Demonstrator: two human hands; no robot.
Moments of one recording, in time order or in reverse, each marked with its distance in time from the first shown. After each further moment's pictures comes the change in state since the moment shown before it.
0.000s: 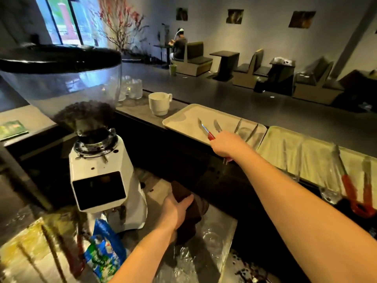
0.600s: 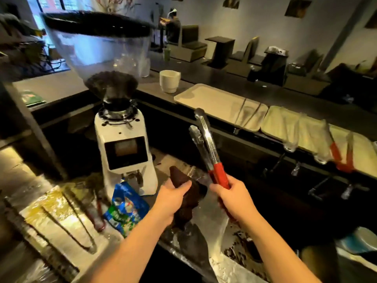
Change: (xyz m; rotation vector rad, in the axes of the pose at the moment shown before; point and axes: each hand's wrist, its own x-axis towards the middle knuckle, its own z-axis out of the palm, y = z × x) left_hand -0.069 -0.029 -0.083 -0.117 -0.116 -0.043; right_hand -0.197 0.045 0.144 0.763 -0.021 -0.032
